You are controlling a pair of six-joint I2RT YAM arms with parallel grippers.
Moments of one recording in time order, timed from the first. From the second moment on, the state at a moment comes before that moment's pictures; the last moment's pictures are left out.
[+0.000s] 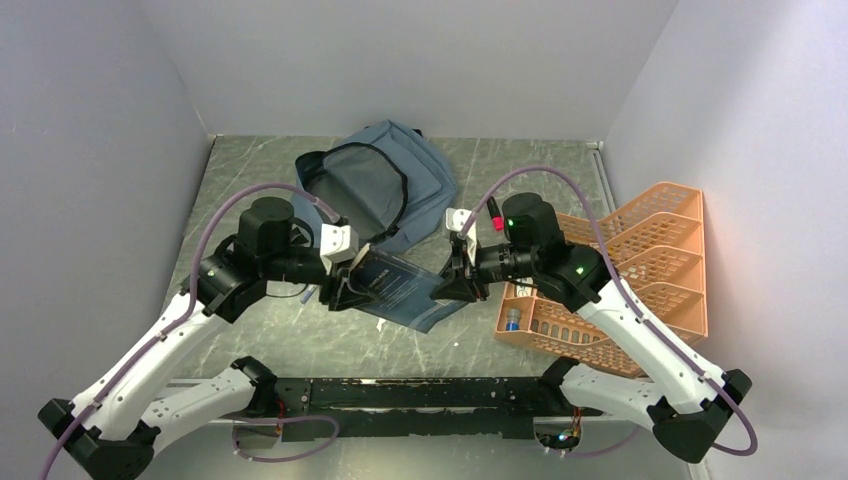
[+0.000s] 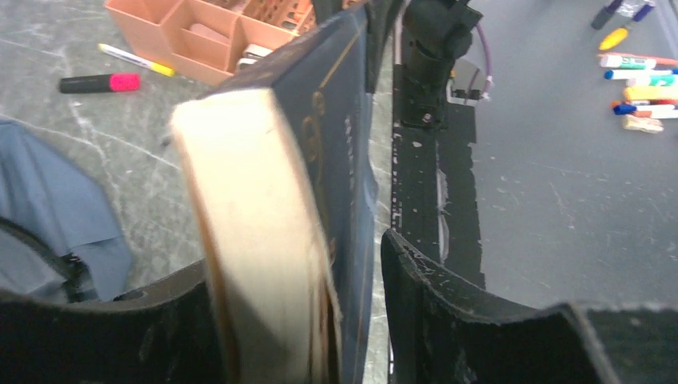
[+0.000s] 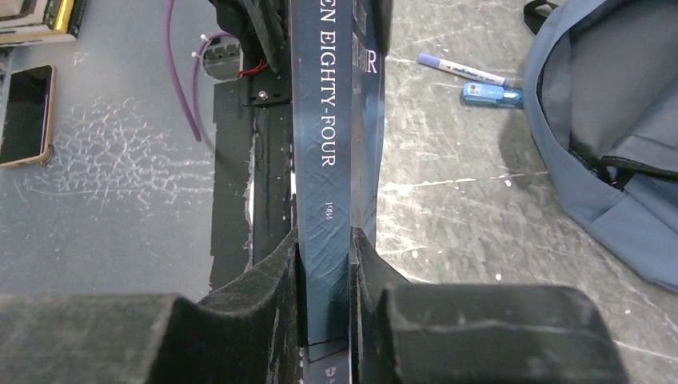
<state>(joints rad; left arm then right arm) -0.62 0.88 1.00 -0.53 0.83 0.26 0.73 0.99 1.10 -0.63 -0.77 -0.26</state>
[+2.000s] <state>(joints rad) -0.67 0.89 1.23 -0.89 -0.75 -0.56 0.81 1.70 1.46 -0.33 0.16 -0.06</state>
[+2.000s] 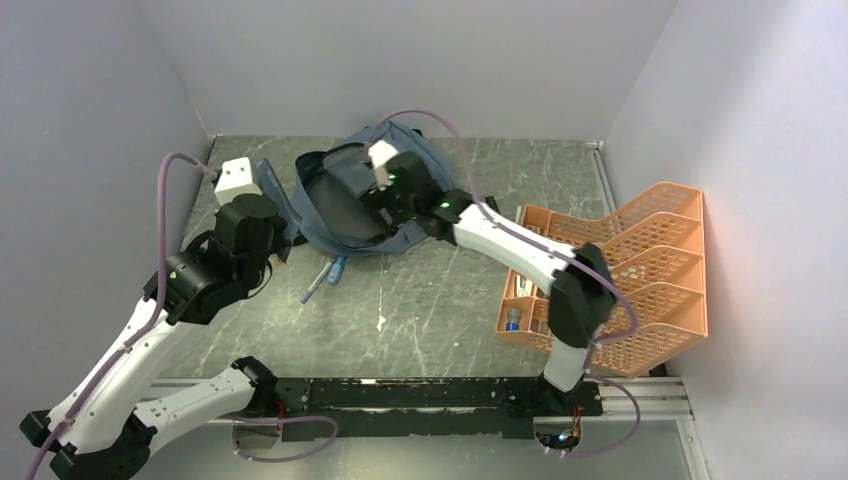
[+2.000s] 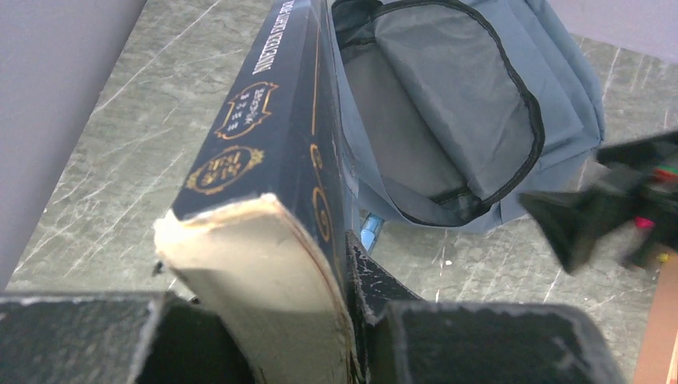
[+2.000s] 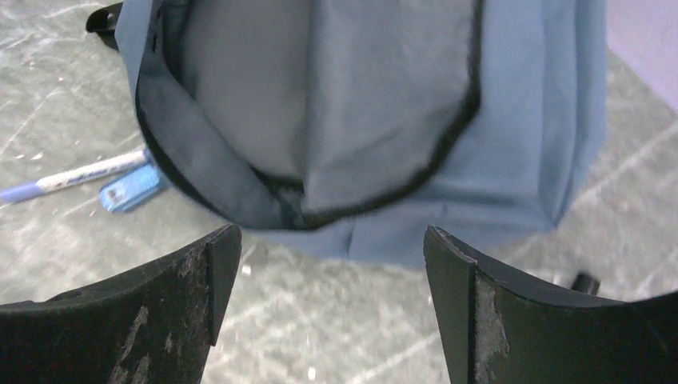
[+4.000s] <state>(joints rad) -0.40 1.07 1.07 -0.52 -0.17 -0.71 0.75 2.19 1.90 -0.22 0.29 -0.27</state>
